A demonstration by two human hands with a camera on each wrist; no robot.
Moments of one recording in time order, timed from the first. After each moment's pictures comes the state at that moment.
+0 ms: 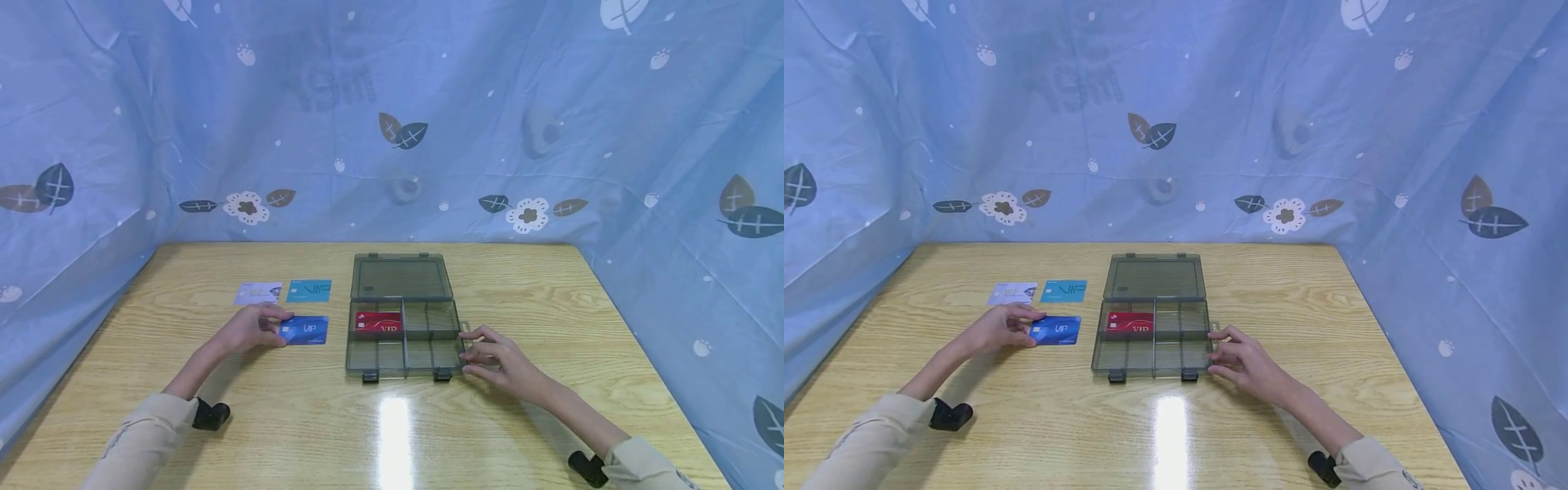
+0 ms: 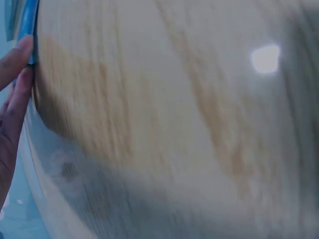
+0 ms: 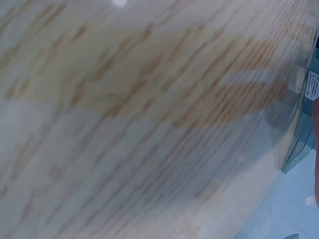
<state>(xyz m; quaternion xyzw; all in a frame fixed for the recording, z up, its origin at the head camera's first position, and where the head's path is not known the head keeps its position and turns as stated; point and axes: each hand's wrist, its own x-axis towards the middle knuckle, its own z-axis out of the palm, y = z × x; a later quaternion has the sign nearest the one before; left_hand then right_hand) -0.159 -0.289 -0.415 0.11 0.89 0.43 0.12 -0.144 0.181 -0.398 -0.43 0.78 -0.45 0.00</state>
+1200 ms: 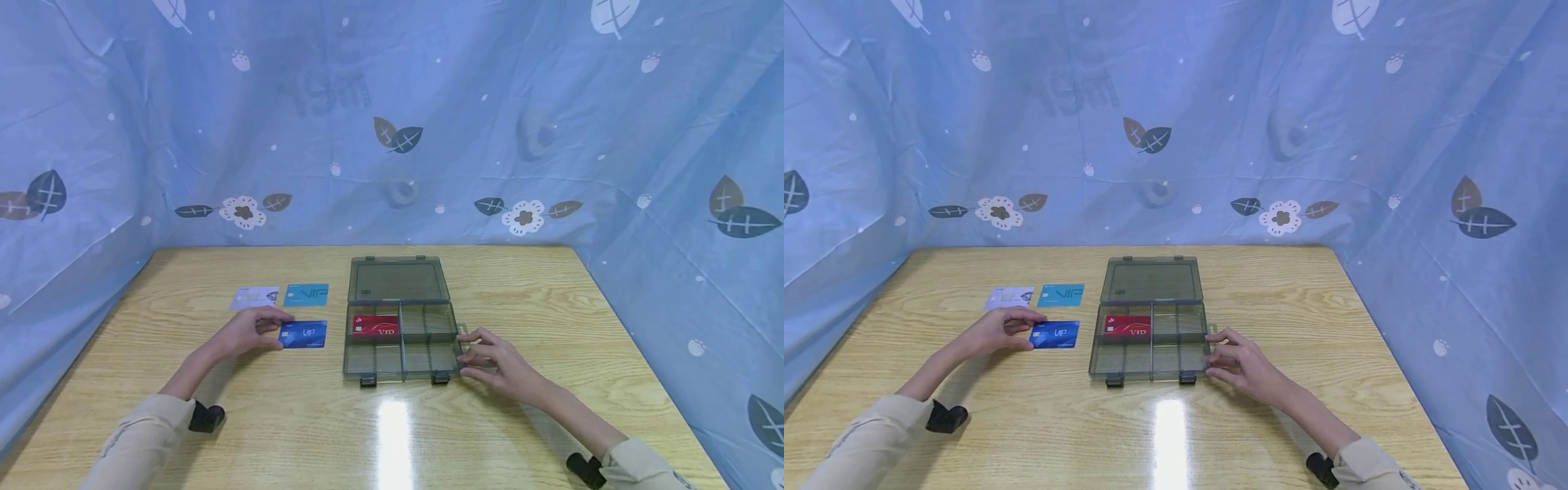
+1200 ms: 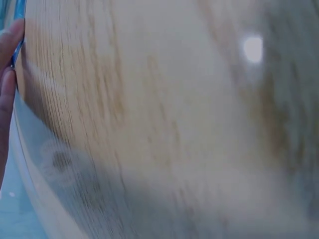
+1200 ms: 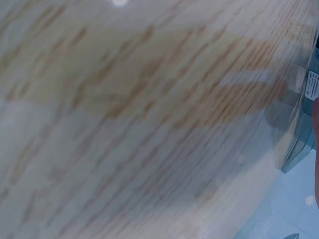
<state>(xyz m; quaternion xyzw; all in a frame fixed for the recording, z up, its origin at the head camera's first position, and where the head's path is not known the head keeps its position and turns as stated) -0.167 -0.293 -0.423 0.13 0.87 0.46 0.14 -0.143 0.181 -0.398 -0.45 0.77 -0.45 -0.01</state>
